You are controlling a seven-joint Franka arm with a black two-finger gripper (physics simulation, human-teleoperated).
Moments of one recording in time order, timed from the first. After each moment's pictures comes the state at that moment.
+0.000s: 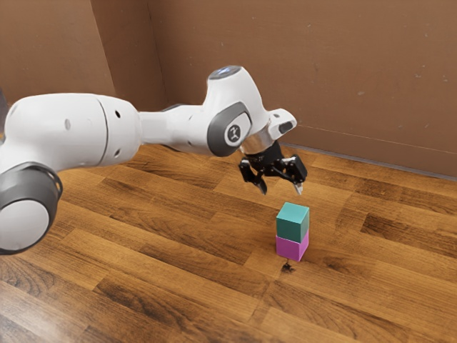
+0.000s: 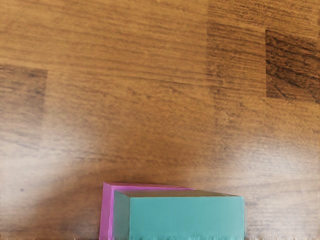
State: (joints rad) arm -0.37 0.51 0.06 -1.52 -0.28 2.26 -0.24
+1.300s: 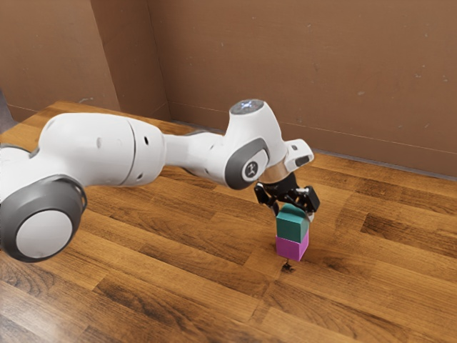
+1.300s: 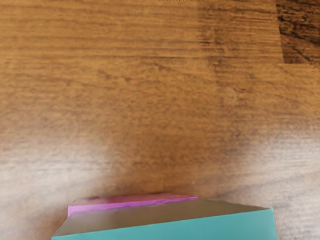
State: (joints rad) arm -0.38 0.61 0.01 -1.52 -0.19 2.37 -0.22
